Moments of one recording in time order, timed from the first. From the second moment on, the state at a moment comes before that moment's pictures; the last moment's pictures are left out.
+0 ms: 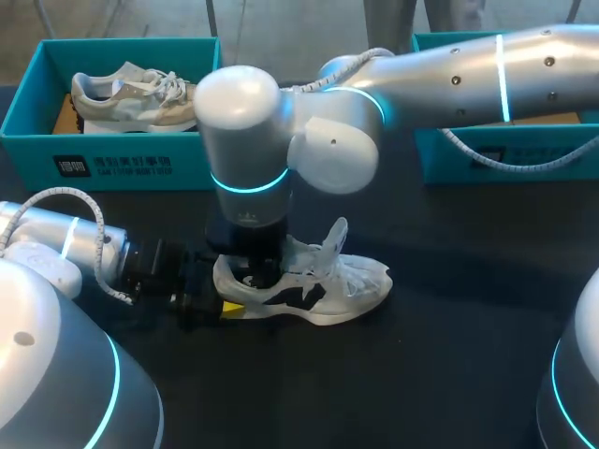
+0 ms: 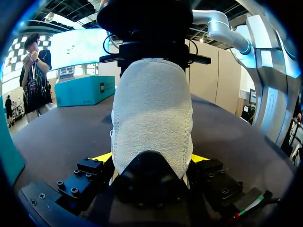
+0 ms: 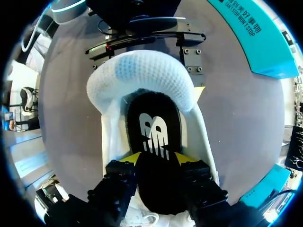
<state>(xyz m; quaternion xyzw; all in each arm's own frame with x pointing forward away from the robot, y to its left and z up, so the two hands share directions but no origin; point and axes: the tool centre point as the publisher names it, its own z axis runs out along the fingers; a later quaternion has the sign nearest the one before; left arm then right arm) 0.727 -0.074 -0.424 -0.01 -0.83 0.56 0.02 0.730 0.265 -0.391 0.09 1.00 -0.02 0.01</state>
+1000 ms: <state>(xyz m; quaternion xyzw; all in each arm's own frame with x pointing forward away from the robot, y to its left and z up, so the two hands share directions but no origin) 0.727 -0.073 -0.425 -0.01 -0.83 0.56 0.02 0.734 0.267 -0.401 0.09 1.00 -0.04 -0.03</state>
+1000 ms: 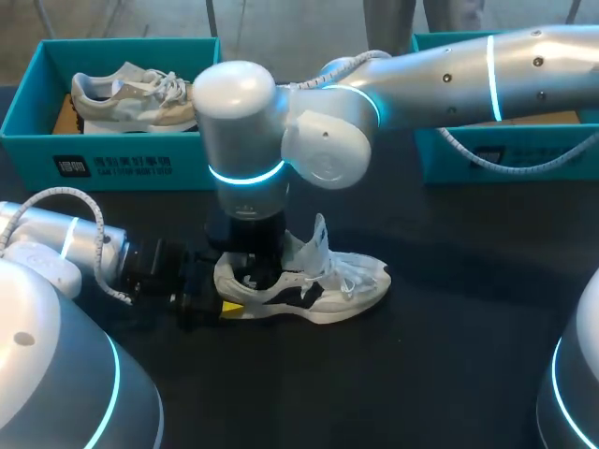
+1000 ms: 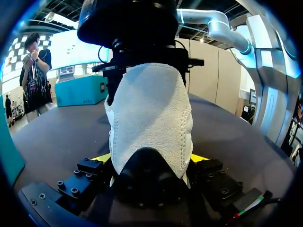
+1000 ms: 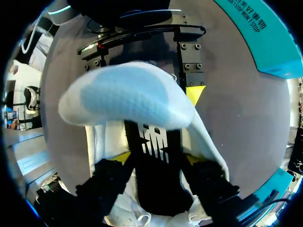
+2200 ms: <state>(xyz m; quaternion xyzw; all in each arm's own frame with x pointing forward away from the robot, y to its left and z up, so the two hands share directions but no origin) 0.727 -0.074 -0.424 -0.01 -0.83 0.56 0.02 0.739 0.250 -0.381 0.11 0.99 -0.05 -0.03</state>
